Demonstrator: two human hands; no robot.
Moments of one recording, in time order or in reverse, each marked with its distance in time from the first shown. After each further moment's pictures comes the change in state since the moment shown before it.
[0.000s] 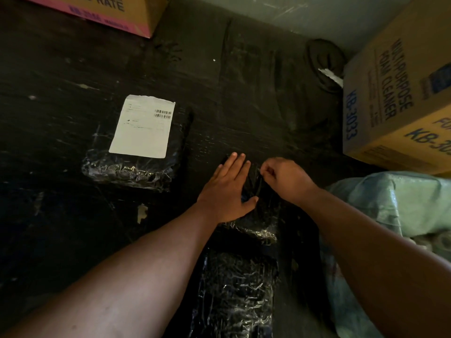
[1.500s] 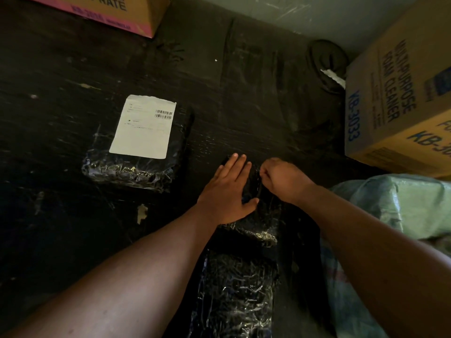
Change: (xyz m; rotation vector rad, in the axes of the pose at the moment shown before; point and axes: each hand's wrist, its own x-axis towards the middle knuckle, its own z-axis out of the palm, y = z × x) left_hand 0.000 0.001 -0.002 -0.002 -0.026 -0.003; right_hand 0.013 0.005 0.007 -0.153 -0.107 -0.074
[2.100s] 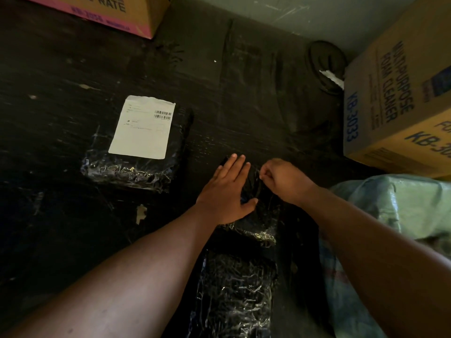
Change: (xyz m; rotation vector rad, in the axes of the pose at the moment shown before) left_hand 0.000 0.000 0.001 0.000 0.007 -0.003; right_hand -0.004 0.003 -0.002 0.125 0.016 0.017
